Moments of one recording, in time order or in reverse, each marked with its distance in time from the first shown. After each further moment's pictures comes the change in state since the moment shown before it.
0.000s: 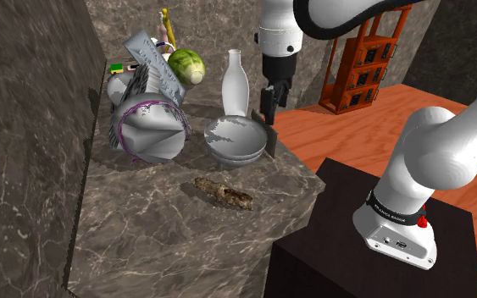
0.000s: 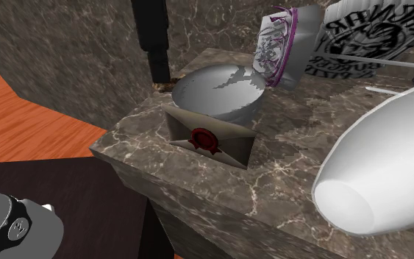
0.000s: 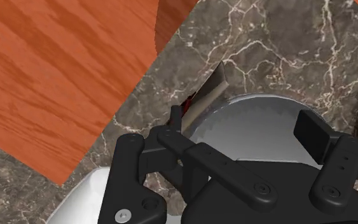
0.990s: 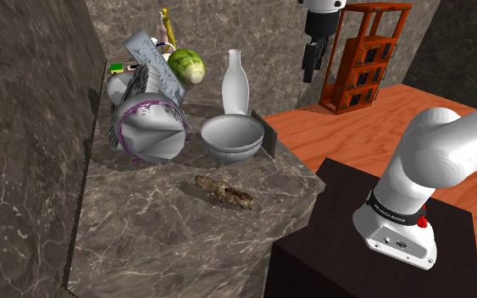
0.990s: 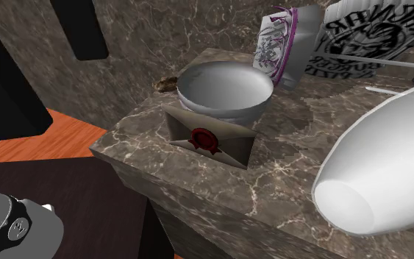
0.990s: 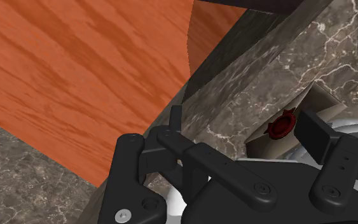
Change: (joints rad) arm -0.114 -0.159 -0.251 0.040 -0.163 -0.162 -0.280
